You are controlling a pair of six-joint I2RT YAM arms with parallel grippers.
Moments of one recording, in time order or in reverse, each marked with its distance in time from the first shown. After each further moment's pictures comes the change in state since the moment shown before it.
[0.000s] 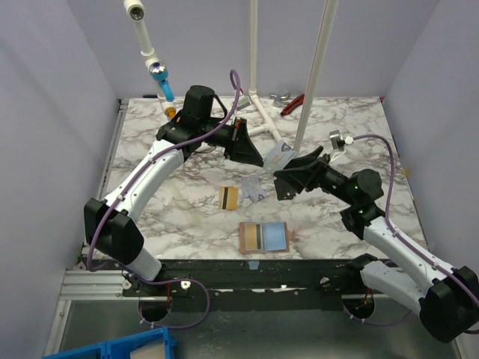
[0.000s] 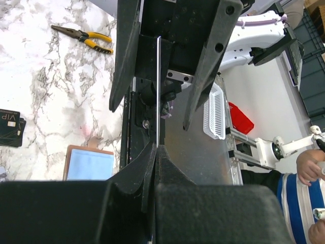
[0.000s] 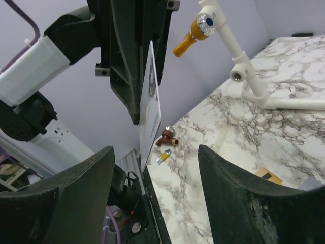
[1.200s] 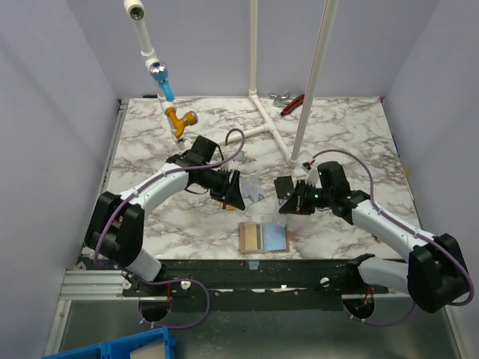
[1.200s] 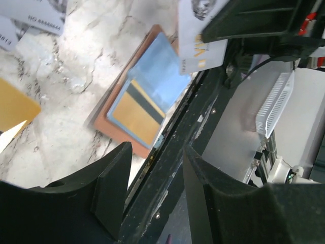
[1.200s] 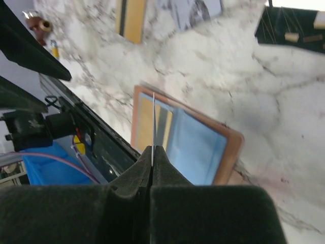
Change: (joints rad) left arm 0.005 -0.026 -0.460 -0.149 -0.385 0.127; right arm -0.032 0.244 0.089 -0.896 0.045 -0.153
